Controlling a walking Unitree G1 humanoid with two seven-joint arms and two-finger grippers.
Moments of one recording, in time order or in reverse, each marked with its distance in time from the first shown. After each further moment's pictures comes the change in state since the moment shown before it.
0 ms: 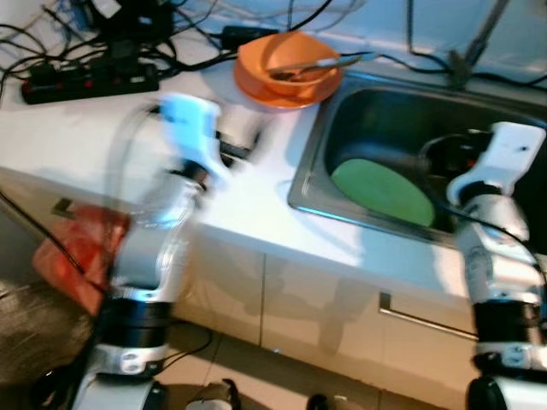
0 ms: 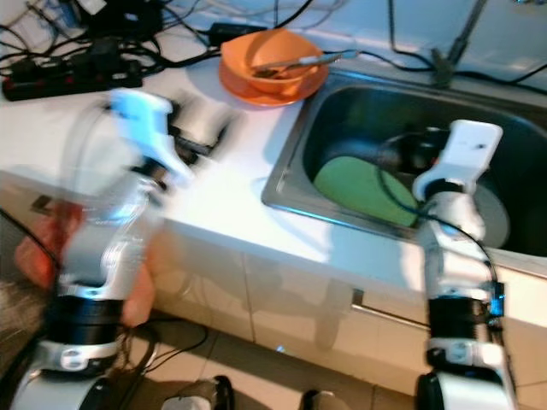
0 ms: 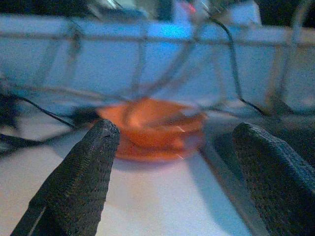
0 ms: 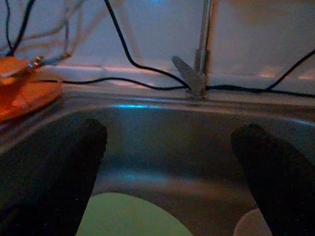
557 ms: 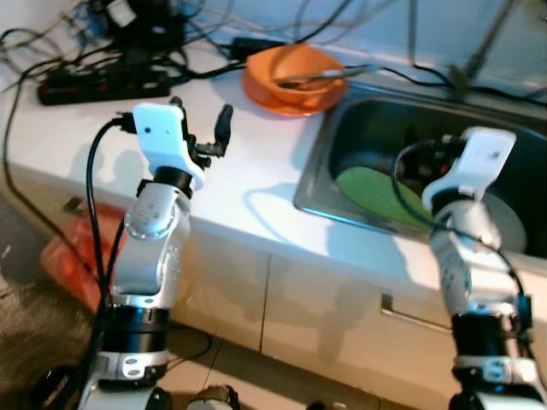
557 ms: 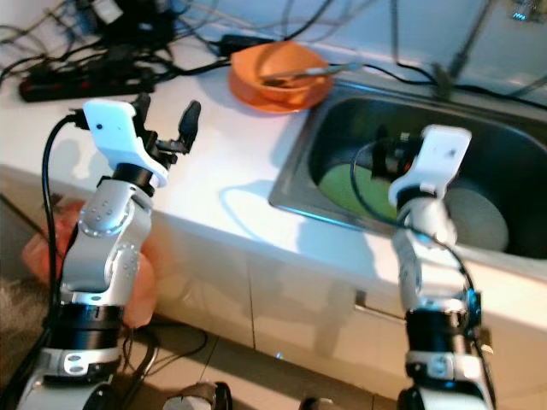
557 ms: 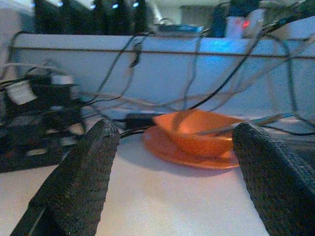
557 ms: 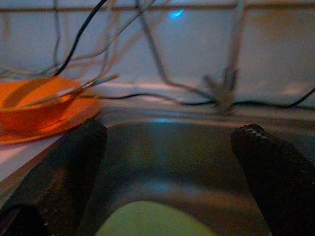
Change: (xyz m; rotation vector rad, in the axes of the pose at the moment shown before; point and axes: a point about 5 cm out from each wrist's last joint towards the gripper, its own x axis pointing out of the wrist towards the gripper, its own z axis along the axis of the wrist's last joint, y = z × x) left arm -0.007 0.010 -0.015 0.023 -0.008 0.181; right arm -0.008 0.025 0.003 0.030 -0.026 0.070
